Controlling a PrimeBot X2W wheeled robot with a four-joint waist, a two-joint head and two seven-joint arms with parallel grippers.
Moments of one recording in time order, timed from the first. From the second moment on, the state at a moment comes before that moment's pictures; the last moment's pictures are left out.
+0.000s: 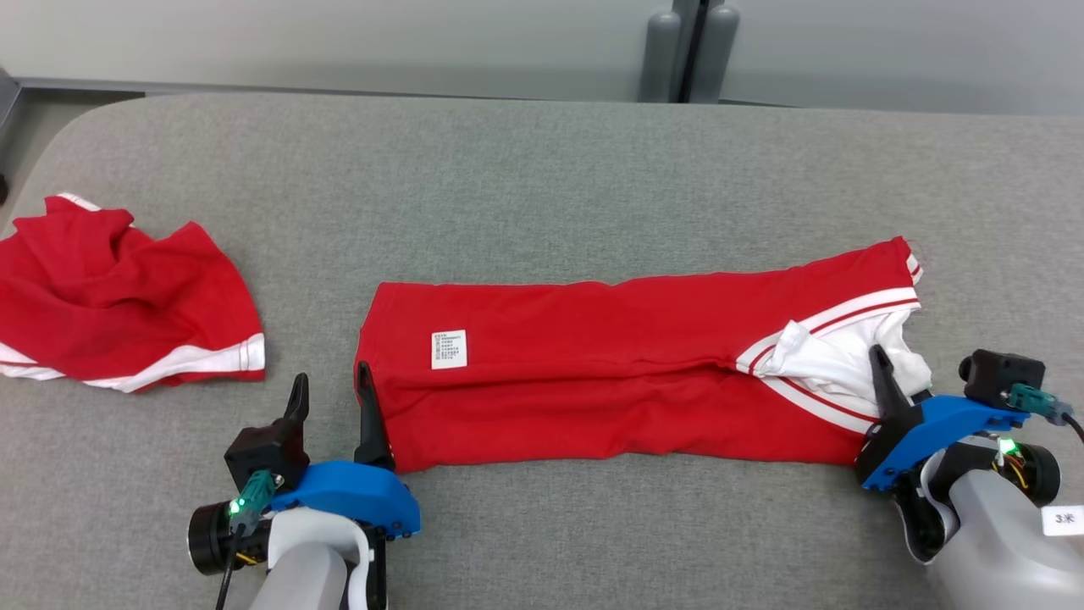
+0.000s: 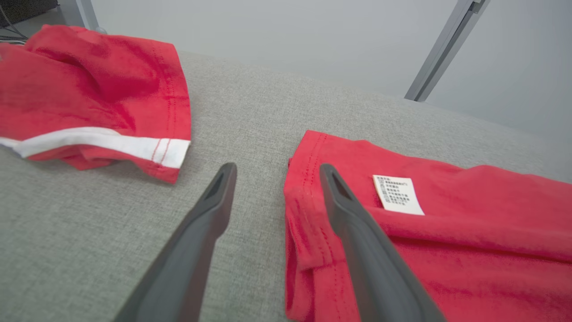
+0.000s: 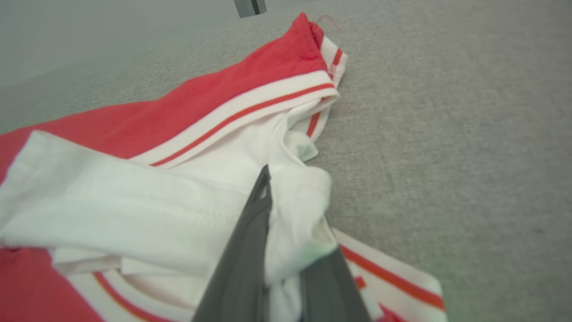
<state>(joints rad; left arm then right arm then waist) -0.27 0.05 -0.23 0.53 -0.40 0.16 -0.26 -0.58 -0.20 0.11 1.05 0.43 0.13 -0.26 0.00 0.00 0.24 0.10</state>
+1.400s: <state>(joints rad) -0.19 0.05 -0.44 0.58 -0.36 0.13 -0.26 -0.48 -0.06 0.36 0.76 0.47 0.13 -0.26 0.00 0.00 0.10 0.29</state>
